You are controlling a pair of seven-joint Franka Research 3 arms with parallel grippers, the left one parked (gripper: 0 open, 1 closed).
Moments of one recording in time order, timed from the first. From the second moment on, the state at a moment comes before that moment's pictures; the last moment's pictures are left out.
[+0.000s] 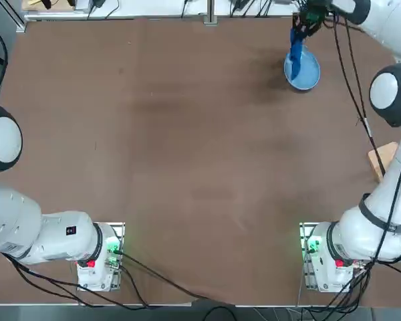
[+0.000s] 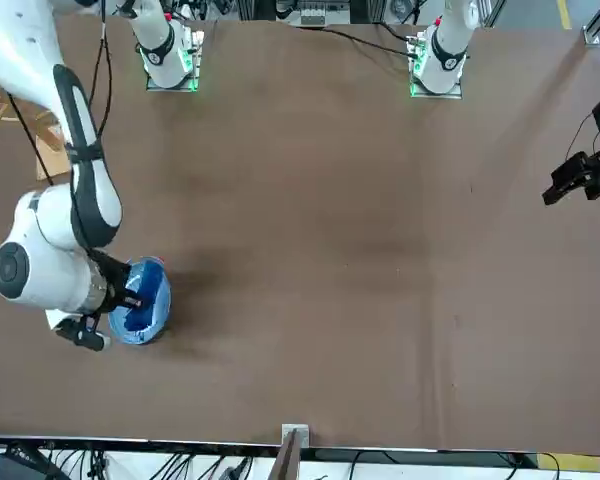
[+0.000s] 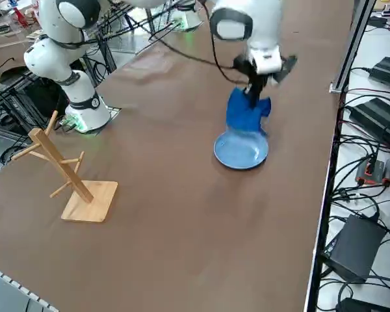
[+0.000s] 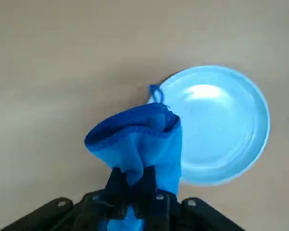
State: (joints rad) arm -0.08 0.64 0.27 -1.28 -0.05 1.87 0.41
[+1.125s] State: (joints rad) arm 0.18 0.37 0.28 -1.64 0.00 1.82 0.58
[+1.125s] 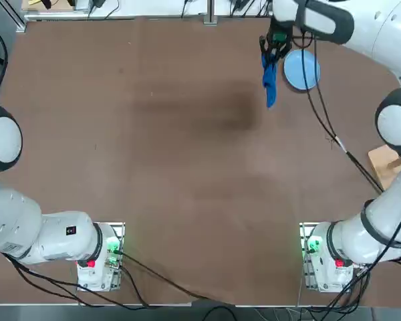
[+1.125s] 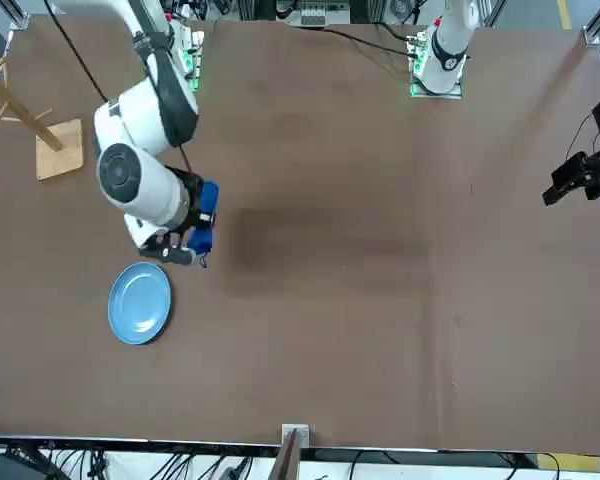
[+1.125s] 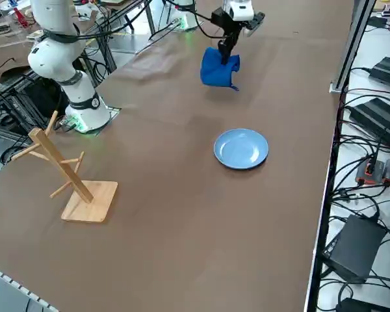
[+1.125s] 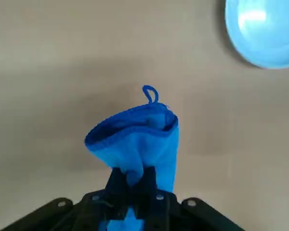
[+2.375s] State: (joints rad) arm 0.27 0.26 0.27 -1.97 0.00 2.02 0.59
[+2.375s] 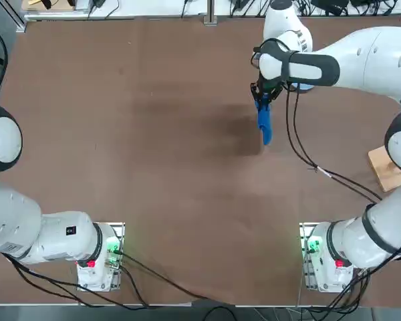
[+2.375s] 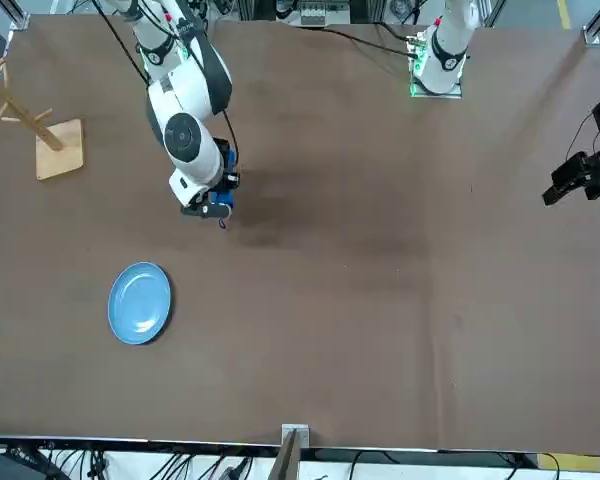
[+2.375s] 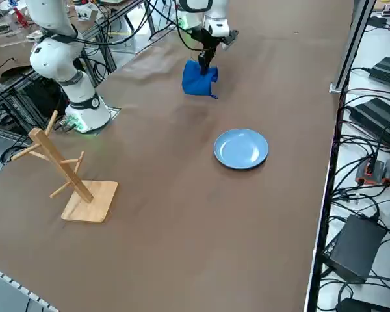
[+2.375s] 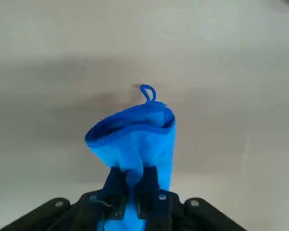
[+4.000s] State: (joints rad) arm -0.15 0.25 0.33 -1.83 -0.20 2.03 0.32
